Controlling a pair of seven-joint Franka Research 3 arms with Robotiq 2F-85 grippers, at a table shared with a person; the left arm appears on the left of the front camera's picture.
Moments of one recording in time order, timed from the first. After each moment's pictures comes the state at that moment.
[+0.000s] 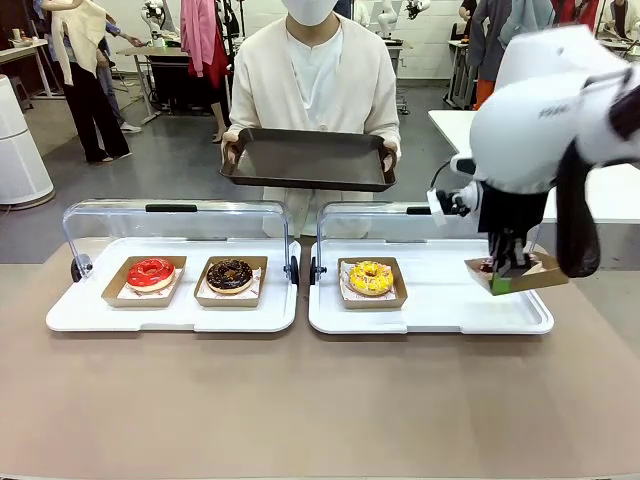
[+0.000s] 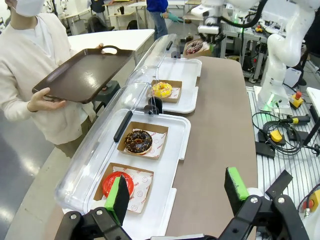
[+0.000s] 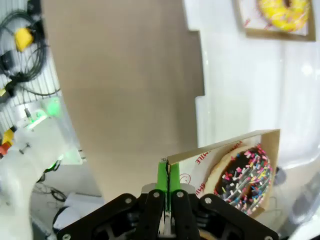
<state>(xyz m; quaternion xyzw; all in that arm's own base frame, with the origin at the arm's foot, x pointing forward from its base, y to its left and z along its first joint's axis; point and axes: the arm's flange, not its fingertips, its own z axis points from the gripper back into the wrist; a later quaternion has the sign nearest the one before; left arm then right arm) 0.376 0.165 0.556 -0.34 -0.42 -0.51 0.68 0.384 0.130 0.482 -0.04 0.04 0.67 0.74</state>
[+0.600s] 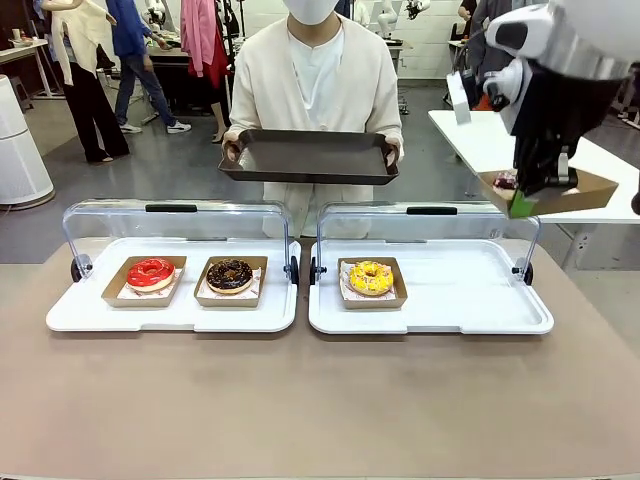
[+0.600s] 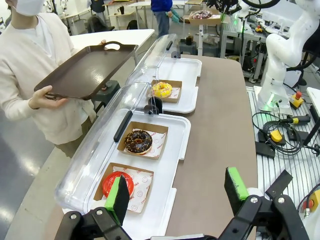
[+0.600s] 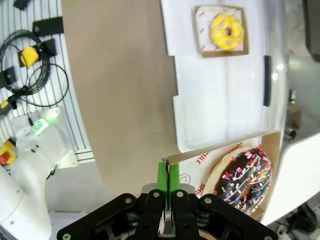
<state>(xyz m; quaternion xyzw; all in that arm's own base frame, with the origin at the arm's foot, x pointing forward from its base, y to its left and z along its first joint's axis) 0.376 0.165 0.556 -0.34 -0.42 -0.51 0.68 0.319 0.145 0.625 -0.09 -0.08 0.66 0.74</state>
